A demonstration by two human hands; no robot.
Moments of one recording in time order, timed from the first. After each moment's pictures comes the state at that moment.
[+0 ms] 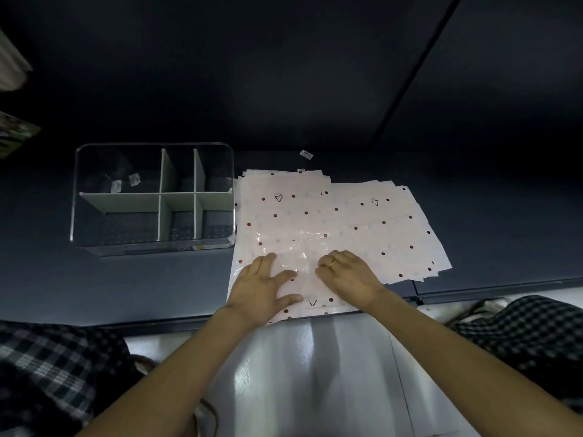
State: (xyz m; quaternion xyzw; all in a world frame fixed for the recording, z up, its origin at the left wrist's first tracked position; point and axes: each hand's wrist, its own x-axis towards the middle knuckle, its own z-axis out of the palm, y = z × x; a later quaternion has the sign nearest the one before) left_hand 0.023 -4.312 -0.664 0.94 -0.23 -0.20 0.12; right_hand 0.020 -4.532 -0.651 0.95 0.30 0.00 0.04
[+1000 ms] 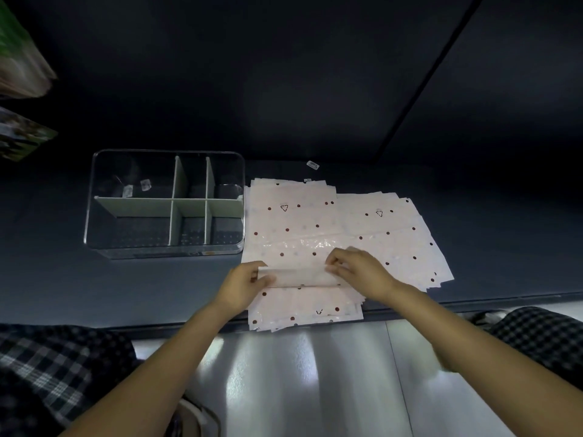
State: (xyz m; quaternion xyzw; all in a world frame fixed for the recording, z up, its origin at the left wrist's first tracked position) left_hand 0.041 -4.275 -0.650 0.82 -0.02 -0.24 0.52; right_hand 0.035 -4.532 -0.613 0.94 0.07 -0.18 -0.27
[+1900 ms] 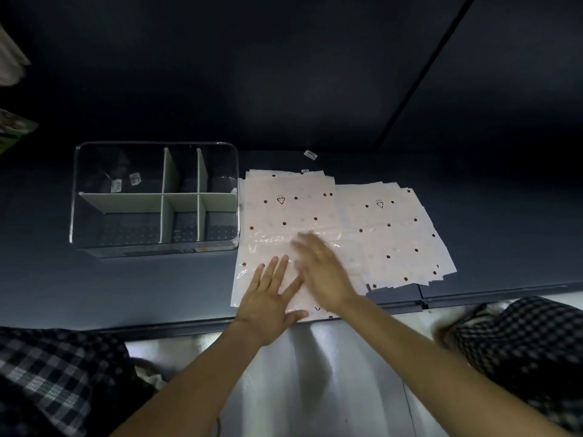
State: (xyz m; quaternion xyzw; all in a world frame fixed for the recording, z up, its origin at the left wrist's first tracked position) left_hand 0.009 -4.315 -0.691 0.94 -0.30 -0.16 0.02; right_hand 0.033 -4.473 -0.665 0.97 0.11 -0.04 -0.19
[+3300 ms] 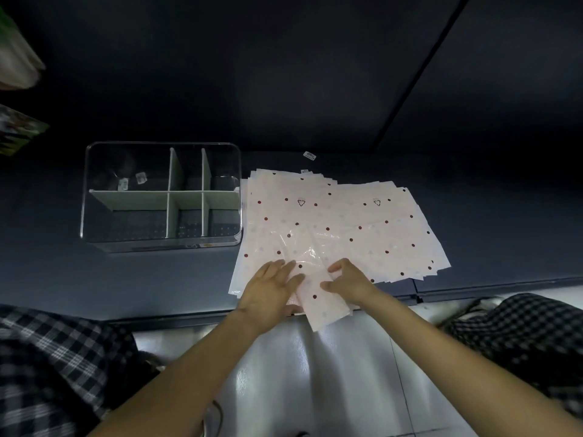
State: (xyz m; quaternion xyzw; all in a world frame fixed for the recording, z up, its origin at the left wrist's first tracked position) left_hand 0.014 -4.311 -0.672 0.93 -0.34 -0.13 0.06; right_hand 0.012 -4.508 -0.643 0.85 -0.23 -0.29 -0.37
